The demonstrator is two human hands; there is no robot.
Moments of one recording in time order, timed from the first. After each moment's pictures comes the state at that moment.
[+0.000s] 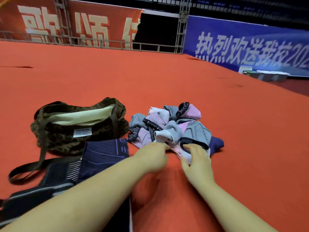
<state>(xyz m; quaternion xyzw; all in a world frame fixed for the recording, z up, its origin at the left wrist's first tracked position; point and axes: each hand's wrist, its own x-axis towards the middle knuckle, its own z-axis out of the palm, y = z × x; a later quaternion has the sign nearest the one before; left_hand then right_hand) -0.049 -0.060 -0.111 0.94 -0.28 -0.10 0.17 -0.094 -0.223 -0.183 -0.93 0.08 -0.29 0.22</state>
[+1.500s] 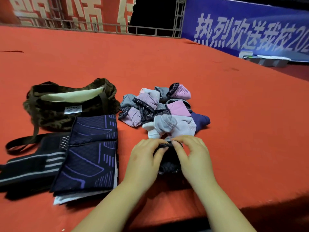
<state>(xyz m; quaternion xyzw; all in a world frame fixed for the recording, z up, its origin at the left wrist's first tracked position) -0.160 -0.068 -0.155 0.84 -0.26 0.18 0.44 -0.192 -0.204 -0.148 -0.88 0.05 -0.30 0.36</state>
